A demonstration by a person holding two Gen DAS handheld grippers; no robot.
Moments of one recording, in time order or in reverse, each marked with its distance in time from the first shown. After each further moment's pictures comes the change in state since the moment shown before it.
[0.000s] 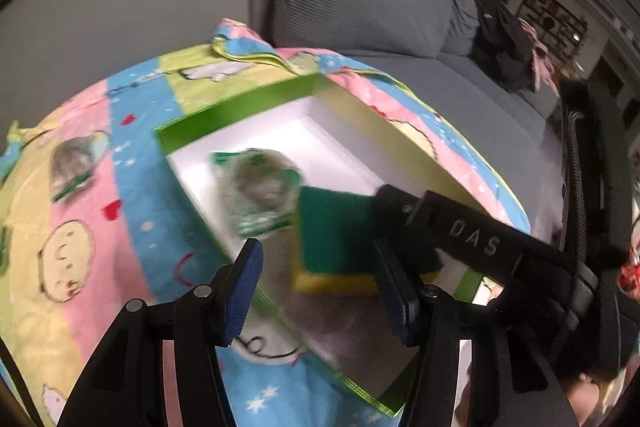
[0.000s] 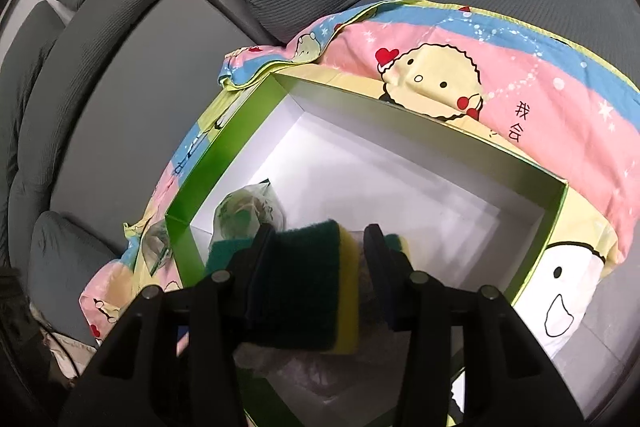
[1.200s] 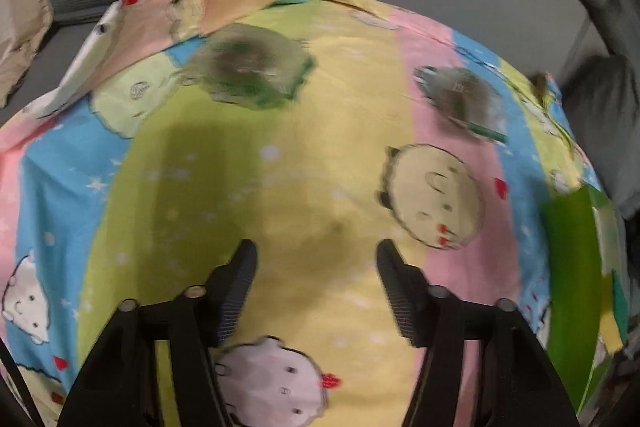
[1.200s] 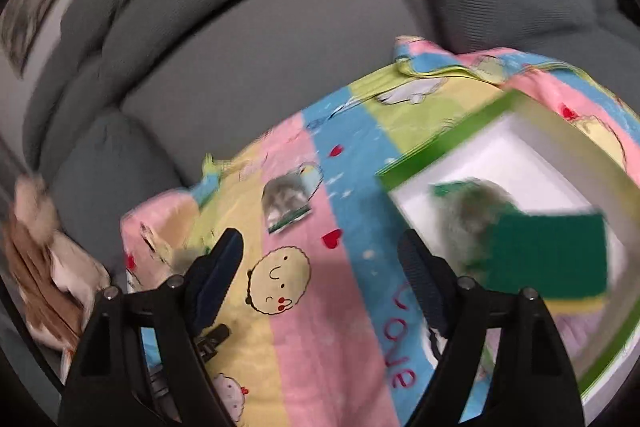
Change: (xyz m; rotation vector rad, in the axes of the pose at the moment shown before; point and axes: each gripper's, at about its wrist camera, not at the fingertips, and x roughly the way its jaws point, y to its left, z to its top) left arm -0.061 0.278 -0.103 -0.723 0.049 0.440; right arm 0.020 0.203 -0.051 -0.441 0.046 0.178
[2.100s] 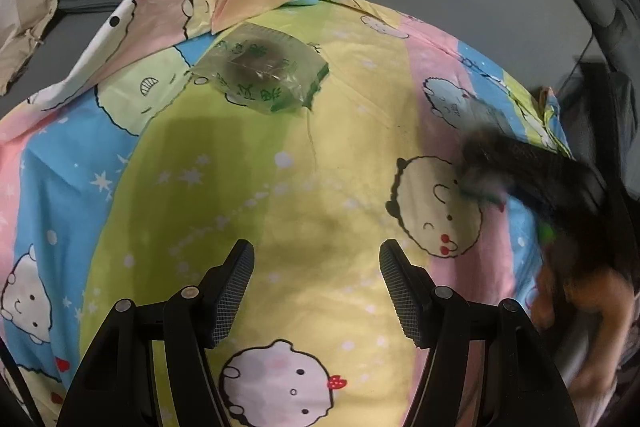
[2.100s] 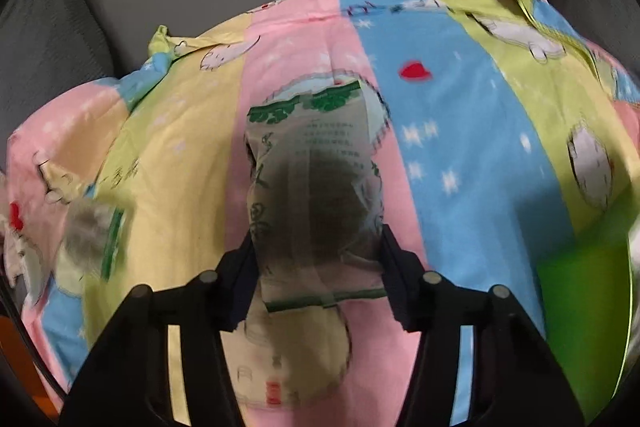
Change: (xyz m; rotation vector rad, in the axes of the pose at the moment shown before) left arm -0.002 0.012 0.009 -0.018 0.011 -0.039; right arm 0.188 0.046 -0.003 -0.185 0.347 -0.129
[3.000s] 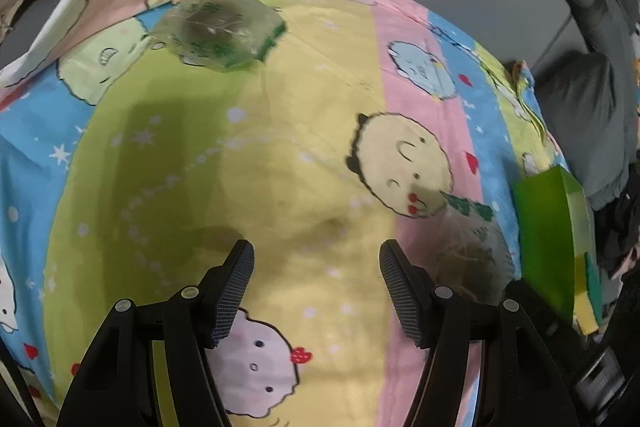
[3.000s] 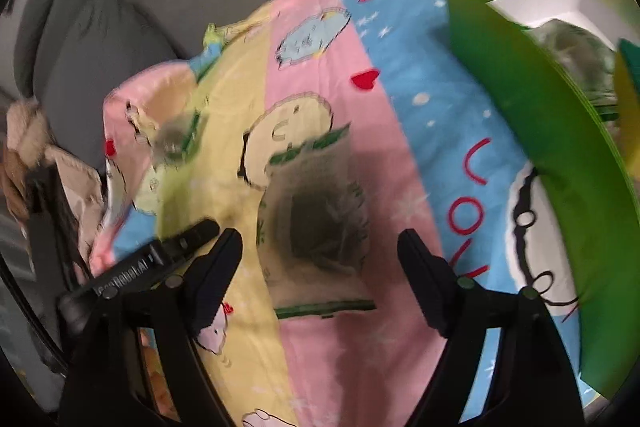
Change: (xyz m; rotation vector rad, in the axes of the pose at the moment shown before) left arm 0.009 -0.015 -0.018 0.045 0.099 -0.132; right arm -0.082 -0.051 -0.128 0.168 -0.019 0.248
